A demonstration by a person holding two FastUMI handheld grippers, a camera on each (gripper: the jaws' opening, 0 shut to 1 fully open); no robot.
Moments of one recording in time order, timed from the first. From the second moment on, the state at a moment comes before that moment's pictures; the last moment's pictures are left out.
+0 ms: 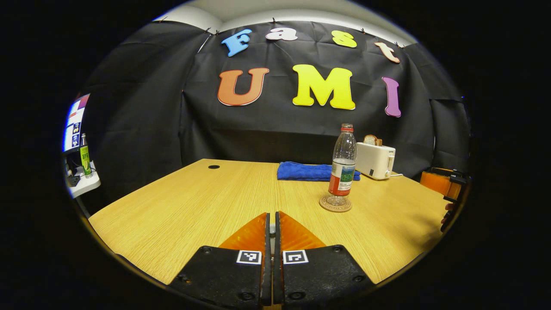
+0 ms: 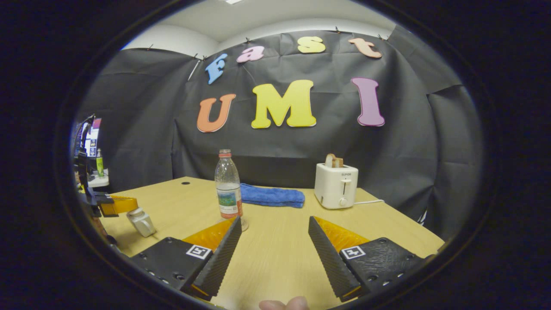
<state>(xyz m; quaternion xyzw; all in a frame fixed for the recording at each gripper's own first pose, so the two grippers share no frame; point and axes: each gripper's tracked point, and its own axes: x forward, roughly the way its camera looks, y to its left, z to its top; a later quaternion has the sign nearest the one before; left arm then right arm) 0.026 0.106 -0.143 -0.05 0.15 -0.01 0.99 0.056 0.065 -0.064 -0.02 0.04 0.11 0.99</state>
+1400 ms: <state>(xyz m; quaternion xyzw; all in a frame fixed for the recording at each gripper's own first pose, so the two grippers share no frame) -0.029 0.010 0.020 -0.01 -0.02 0.02 1.00 -0.030 0.028 0.011 -0.02 -0.07 0.06 1.00</state>
